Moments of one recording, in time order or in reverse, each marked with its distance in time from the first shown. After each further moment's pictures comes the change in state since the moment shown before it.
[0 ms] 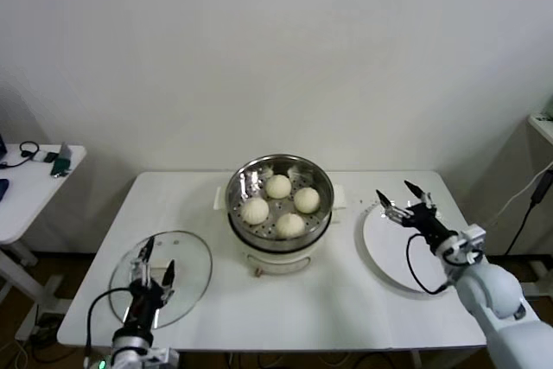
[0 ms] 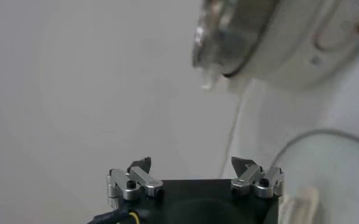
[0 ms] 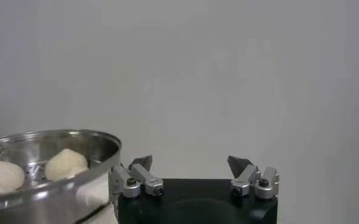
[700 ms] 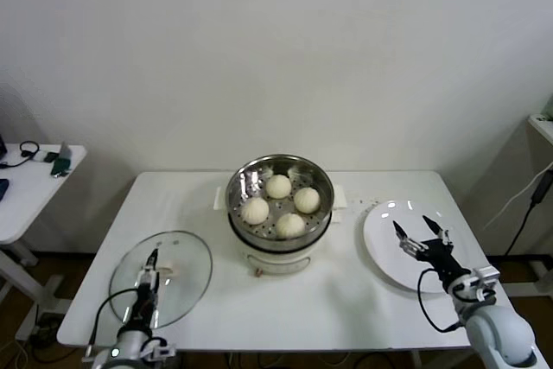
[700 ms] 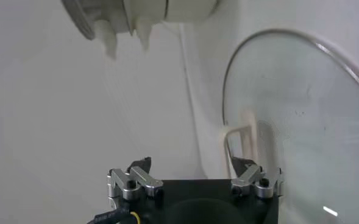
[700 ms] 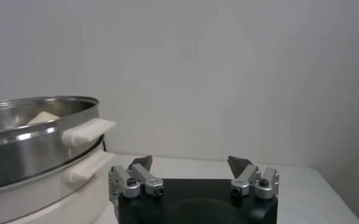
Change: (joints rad) left arm -0.160 -0.030 -0.042 0.314 0.376 -0.021 -0.013; right arm -0.171 0.112 0.137 0.024 -0.081 -0.011 0.004
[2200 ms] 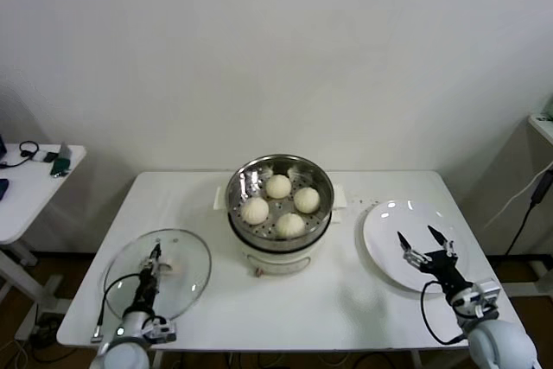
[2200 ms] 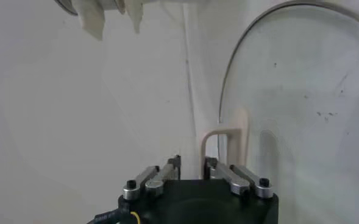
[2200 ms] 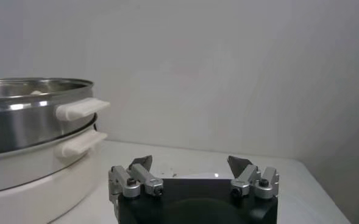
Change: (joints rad) left arm -0.153 0.019 0.011 0.195 -0.084 -0.034 -0.082; right arm -0.035 0.063 0.045 -0.031 -0.109 0.052 -0.043
